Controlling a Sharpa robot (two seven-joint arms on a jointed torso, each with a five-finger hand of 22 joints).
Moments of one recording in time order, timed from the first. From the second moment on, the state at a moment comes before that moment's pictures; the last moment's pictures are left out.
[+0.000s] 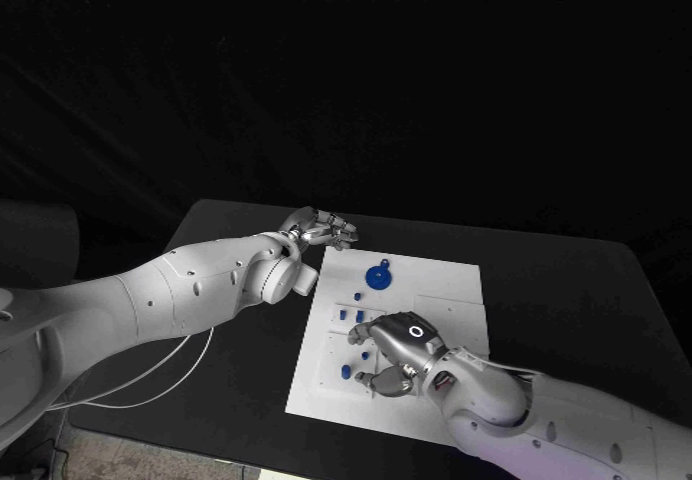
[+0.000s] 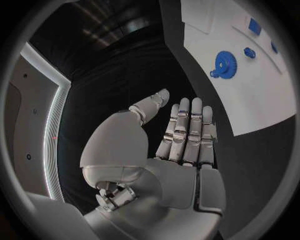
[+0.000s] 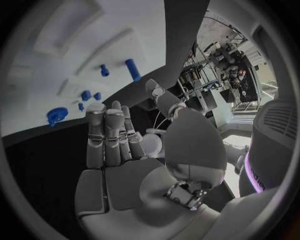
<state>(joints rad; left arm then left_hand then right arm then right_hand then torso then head) 1.22 -0.61 -0.08 1.12 -0.31 -0.32 0.19 1.14 -0.13 0.63 -0.25 0.07 0.86 0.17 0.31 0.48 1.17 0.14 0.08 0.12 0.86 0.13 0.63 0.21 0.04 0.57 0.03 0.61 1.21 0.98 -0.61 -0.09 1.56 -1.82 -0.52 -0.17 1.06 -0.30 0.63 -0.28 0.07 0.85 0.16 0.29 0.45 1.08 0.11 0.09 0.25 1.28 0.00 1.15 0.80 0.18 1.20 -0.04 0.95 1.31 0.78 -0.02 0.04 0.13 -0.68</state>
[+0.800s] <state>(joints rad) 1.21 -0.67 -0.08 1.15 -0.30 -0.31 0.19 1.14 -0.12 0.62 -0.25 0.07 0.86 0.17 0.31 0.48 1.17 0.14 0.08 0.12 0.86 0.13 0.62 0.22 0.04 0.57 0.03 0.60 1.21 1.11 -0.96 -0.07 1.59 -1.16 -0.20 -0.30 1.00 -0.24 0.65 -0.08 0.05 0.92 0.10 0.34 0.58 1.09 0.00 1.07 1.04 1.30 -0.12 1.22 0.86 0.23 1.25 -0.06 0.97 1.31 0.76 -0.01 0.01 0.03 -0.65</state>
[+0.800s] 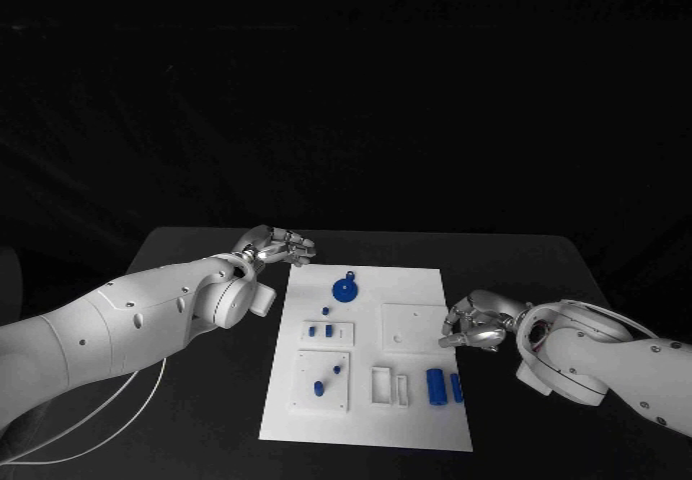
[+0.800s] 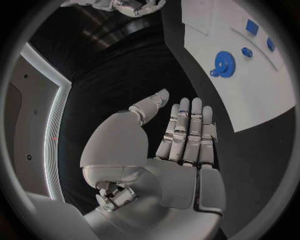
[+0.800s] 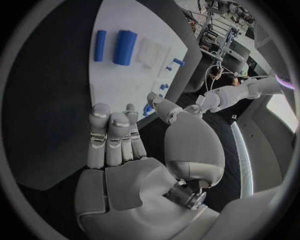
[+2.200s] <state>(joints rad) 1.21 -0.70 -0.08 1.19 -0.29 -0.29 0.20 1.12 -0.13 0.61 -0.23 0.06 0.86 0.17 0.31 0.48 1.16 0.14 0.08 0.11 0.86 0.13 0.61 0.23 0.04 0.57 0.03 0.60 1.21 1.02 -0.84 -0.11 1.55 -1.15 -0.14 -0.52 0.83 -0.24 0.63 0.06 0.05 0.93 0.10 0.32 0.60 1.16 -0.01 1.24 1.22 1.30 -0.12 1.29 0.94 0.20 1.25 -0.10 1.05 1.31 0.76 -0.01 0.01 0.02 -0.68</state>
